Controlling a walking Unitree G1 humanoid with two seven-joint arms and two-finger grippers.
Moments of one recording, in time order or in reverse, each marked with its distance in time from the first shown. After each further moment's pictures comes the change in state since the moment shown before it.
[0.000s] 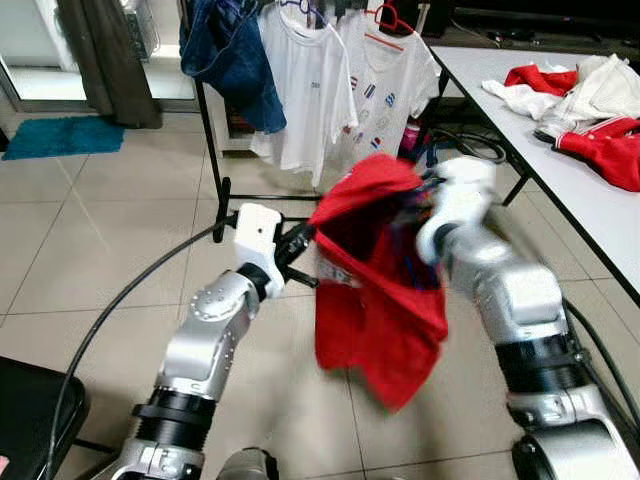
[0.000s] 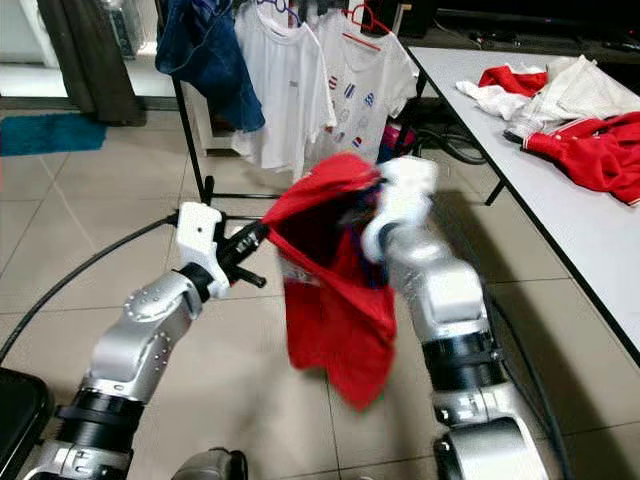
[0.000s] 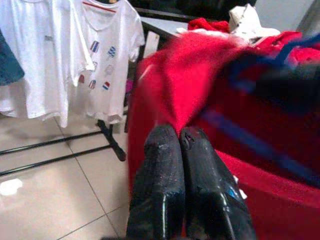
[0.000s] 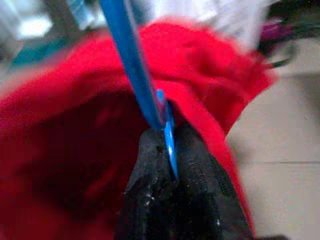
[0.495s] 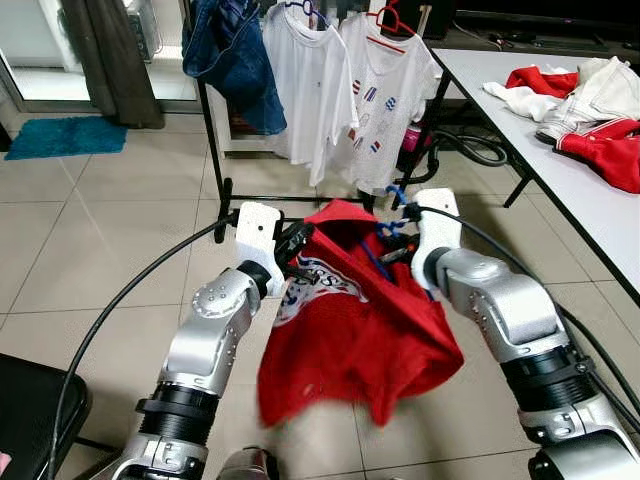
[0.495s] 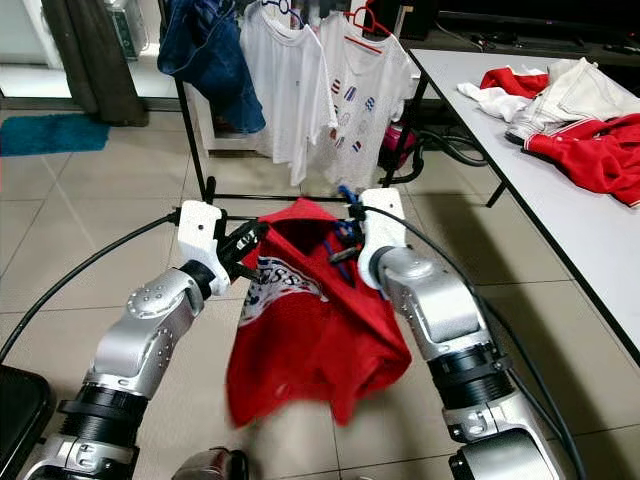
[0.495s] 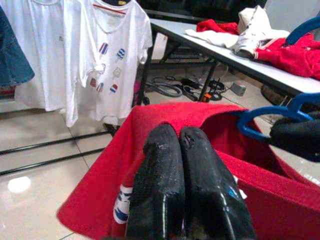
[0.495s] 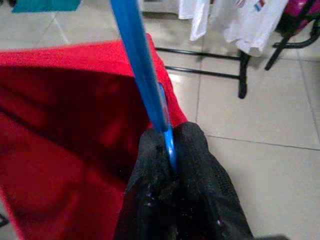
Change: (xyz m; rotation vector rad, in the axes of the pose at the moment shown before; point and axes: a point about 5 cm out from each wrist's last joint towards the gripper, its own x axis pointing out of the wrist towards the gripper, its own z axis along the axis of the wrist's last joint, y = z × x) left arm 0.003 0.004 0.001 0.003 -0.004 0.031; right arm -0.003 -0.009 -0.020 -0.053 0.097 0.013
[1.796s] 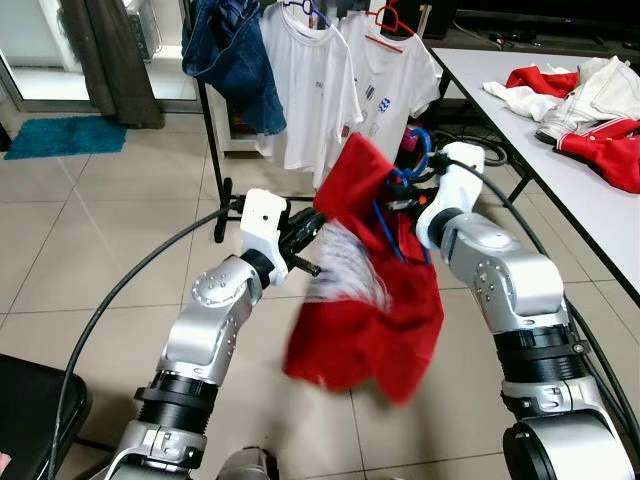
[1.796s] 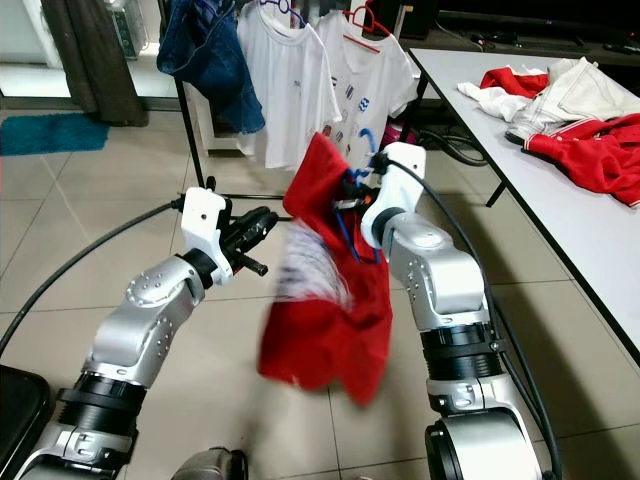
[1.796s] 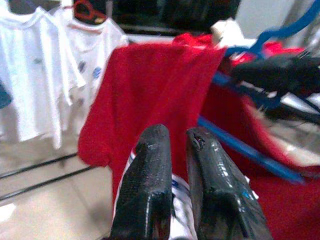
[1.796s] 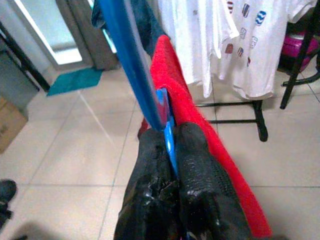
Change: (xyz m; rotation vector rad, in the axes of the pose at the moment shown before) left arm 0.005 -0.010 0.020 0.032 -0.060 -0.131; right arm 0.001 -0.008 0.042 0.172 -0.235 0.005
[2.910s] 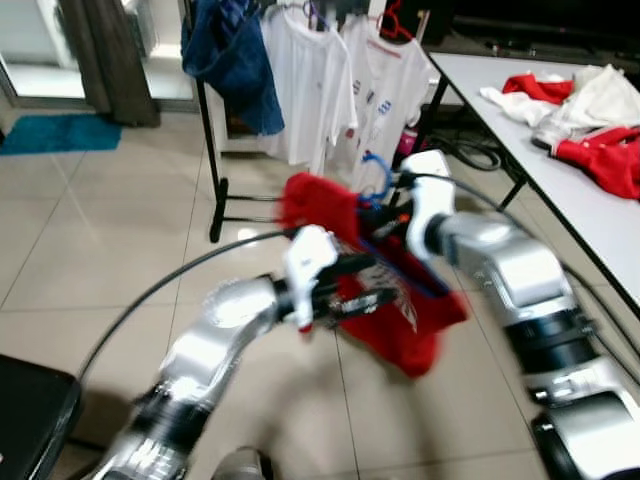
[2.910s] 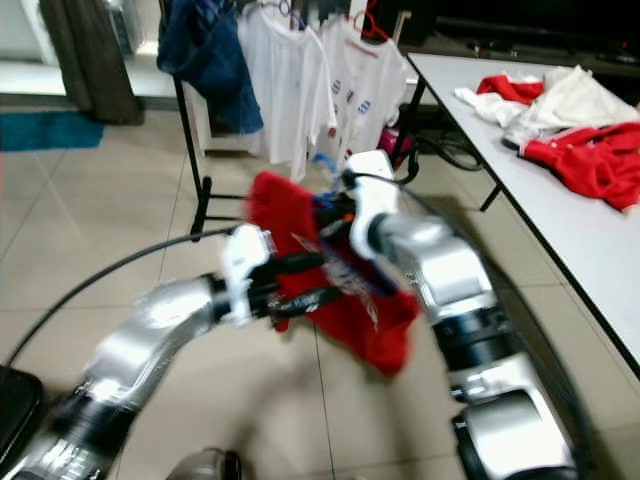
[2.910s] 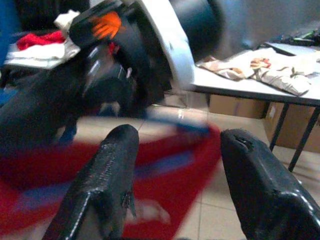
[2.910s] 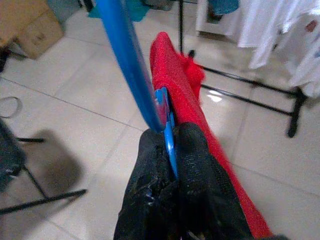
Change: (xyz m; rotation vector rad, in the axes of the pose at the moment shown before) left arm 0.001 -0.051 -0.008 0.126 0.059 -0.580; right arm 0.002 0.025 -0.003 -0.199 0.148 0.318
